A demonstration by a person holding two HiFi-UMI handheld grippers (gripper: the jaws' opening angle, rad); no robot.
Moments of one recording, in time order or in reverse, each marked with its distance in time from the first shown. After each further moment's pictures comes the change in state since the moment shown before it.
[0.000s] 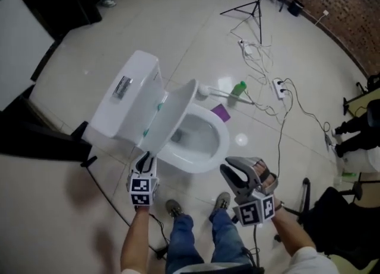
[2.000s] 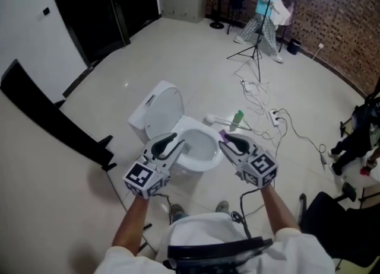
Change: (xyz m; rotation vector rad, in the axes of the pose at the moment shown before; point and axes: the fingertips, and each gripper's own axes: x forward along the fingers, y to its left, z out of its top) left arm -0.296 -0.186 0.261 0.188 -0.546 -0.406; right arm -0.161 -0.075 0.110 0.686 -0.301 0.102
